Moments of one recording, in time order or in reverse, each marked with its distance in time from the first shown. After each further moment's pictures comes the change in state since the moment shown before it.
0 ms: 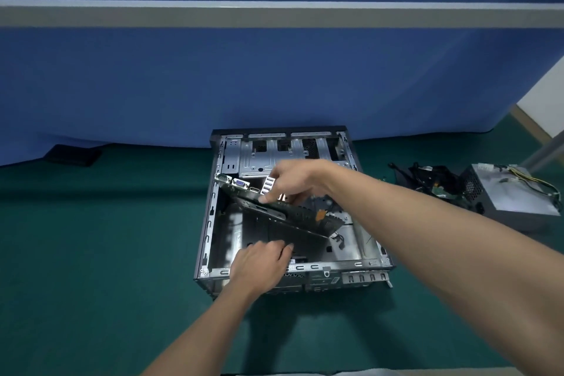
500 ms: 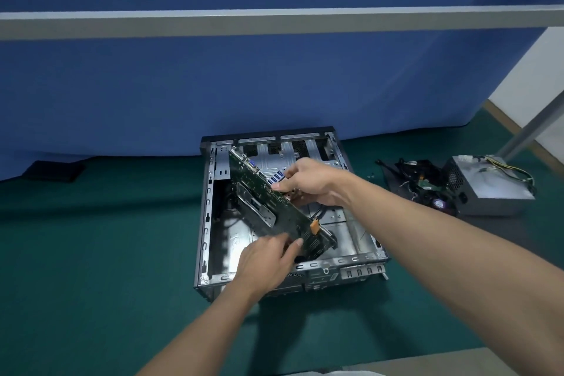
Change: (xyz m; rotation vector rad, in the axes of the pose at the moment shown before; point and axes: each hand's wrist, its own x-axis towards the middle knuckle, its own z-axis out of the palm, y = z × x) left_hand 0.003 0.006 -0.008 -0.119 0.106 0.128; right_hand -0.013 0.032 -0.002 0.508 0.142 -0.047
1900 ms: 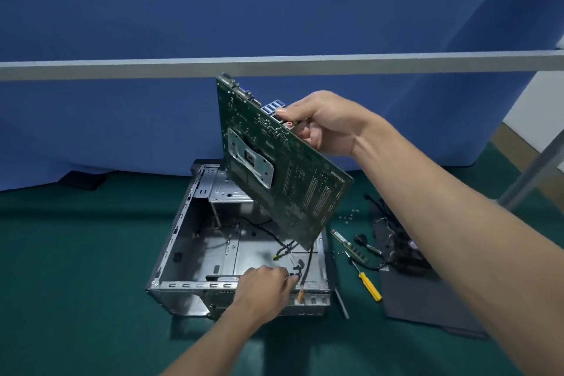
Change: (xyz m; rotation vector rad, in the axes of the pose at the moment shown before) left_hand 0.006 0.110 0.042 0.291 -0.056 -0.088; right_hand -0.118 -0.071 -0.139 0.286 -0.243 -0.448
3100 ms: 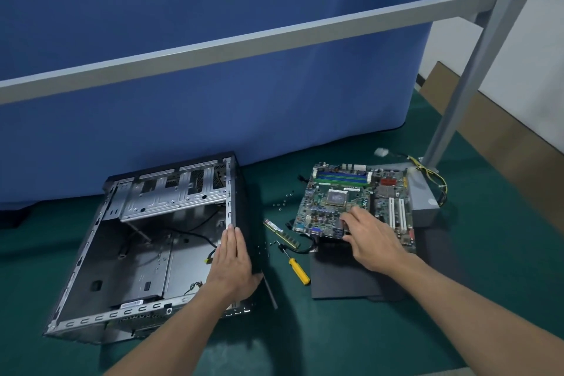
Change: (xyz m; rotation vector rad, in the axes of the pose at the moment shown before) left_hand 0.083 0.099 0.030 0.158 -0.299 -0.135; right_hand -0.168 0.262 -0.223 -1.455 0.435 0.112
